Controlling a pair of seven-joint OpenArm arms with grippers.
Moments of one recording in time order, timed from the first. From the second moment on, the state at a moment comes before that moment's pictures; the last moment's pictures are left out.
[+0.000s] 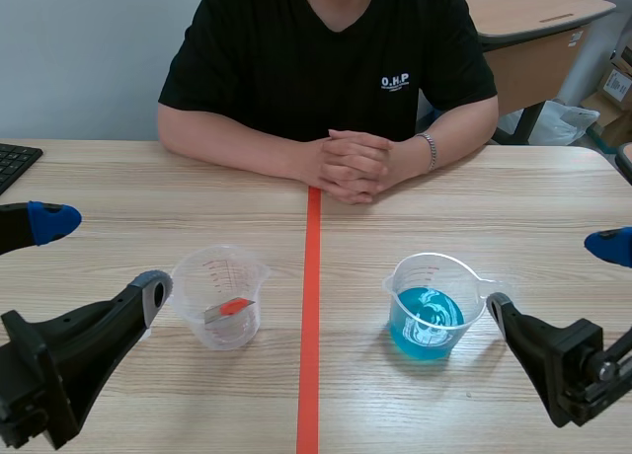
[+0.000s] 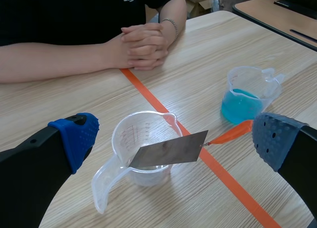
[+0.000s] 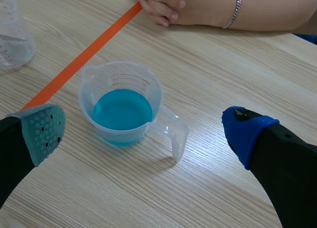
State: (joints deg) left arm 47.9 -31.3 -8.4 119.6 -21.6 -26.2 -9.4; right arm -45.3 30.3 12.3 114.0 14.7 21.7 2.5
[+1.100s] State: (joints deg) left arm 61.0 -32.4 -13.1 107.9 -18.6 -14.8 -9.9; right arm -45.3 30.3 12.3 114.0 14.7 21.8 2.4
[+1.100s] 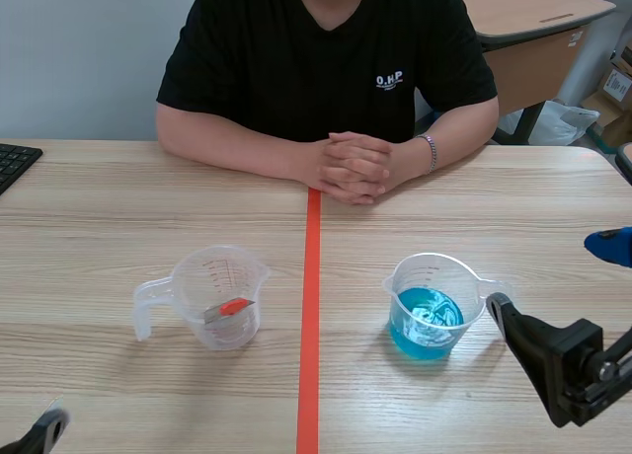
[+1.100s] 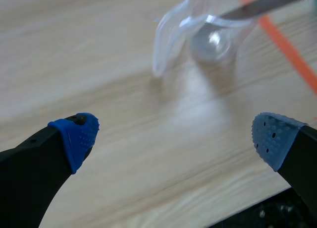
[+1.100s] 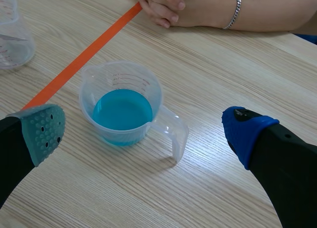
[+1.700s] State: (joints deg) left arm 65.6 -22.3 -13.5 88.7 -19.0 -11.5 -12.7; right arm -45.3 30.3 12.3 114.0 14.7 22.3 3.0
